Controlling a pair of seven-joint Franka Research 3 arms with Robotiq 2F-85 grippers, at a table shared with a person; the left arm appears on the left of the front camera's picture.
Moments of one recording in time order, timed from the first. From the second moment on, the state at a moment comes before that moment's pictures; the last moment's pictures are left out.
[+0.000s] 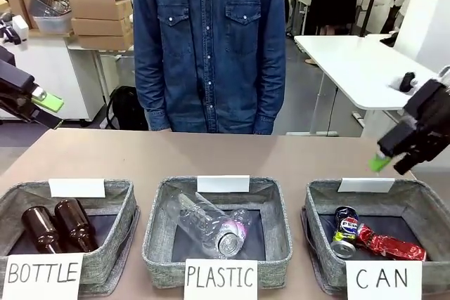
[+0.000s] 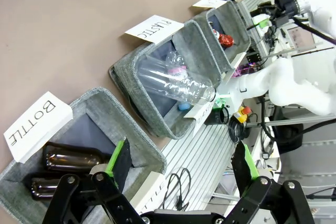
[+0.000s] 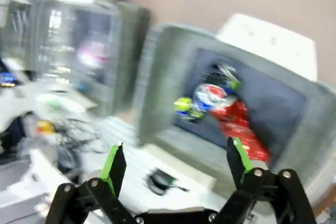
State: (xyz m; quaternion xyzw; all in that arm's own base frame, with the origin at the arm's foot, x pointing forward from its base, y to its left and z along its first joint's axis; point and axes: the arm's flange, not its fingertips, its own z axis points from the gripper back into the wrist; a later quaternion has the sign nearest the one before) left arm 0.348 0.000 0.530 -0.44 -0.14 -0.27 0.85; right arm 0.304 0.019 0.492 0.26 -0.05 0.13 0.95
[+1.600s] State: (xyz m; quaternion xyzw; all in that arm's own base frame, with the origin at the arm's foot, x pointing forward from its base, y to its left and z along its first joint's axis) left arm 0.348 0.000 0.530 -0.44 -0.14 -0.27 0.85; right arm 0.302 0.004 0.516 0.50 -0.07 0.11 0.86
